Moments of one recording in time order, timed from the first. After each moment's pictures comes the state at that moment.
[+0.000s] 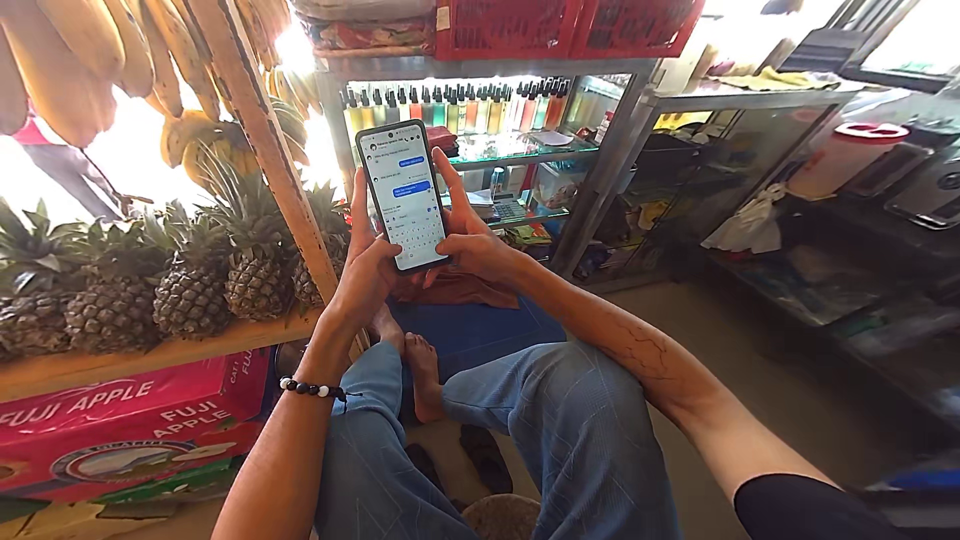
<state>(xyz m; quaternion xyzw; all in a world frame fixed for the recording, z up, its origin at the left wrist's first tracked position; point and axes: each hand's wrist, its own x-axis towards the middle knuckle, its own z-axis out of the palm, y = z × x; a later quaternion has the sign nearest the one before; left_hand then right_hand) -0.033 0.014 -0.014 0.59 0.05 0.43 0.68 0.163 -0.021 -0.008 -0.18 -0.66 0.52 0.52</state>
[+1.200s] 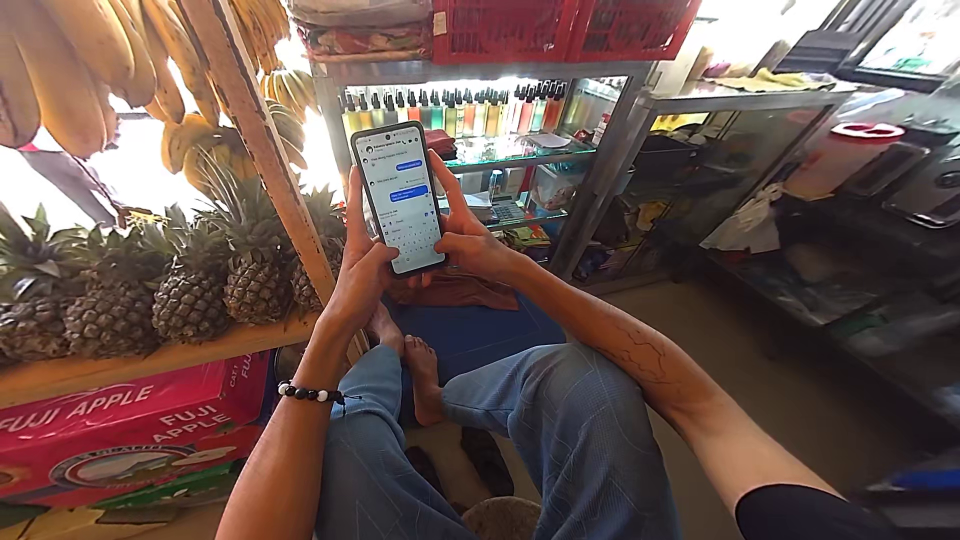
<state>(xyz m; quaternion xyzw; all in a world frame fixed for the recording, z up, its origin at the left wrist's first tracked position) -0.035 0.017 -0.015 0.64 0.05 0.45 0.62 0.165 -0.019 -0.008 -0.18 -0.67 0.51 0.51</state>
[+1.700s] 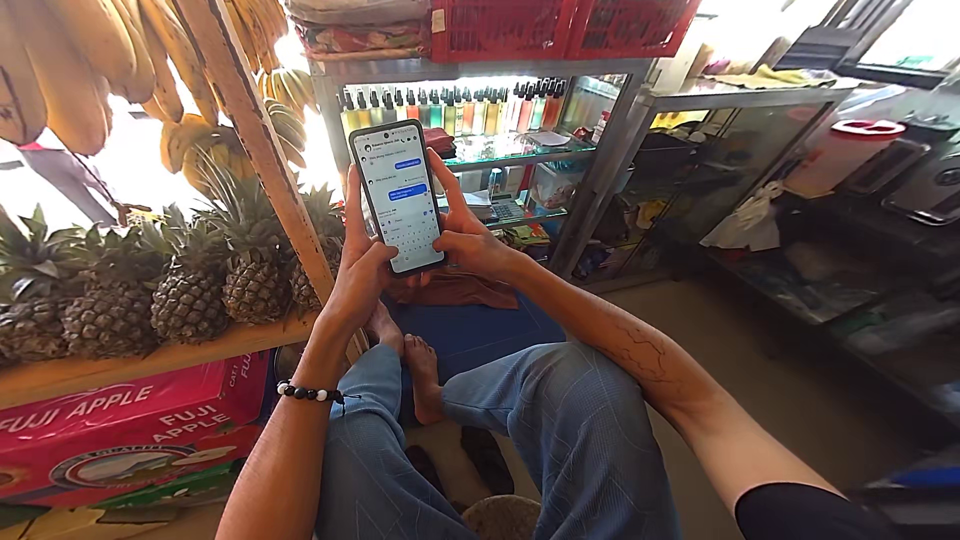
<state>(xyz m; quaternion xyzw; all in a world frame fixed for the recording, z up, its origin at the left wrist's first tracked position) -0.036 0.015 -0.013 0.65 0.05 0.45 0.61 0.164 -0.024 -0.005 -0.20 -0.68 0.49 0.51</state>
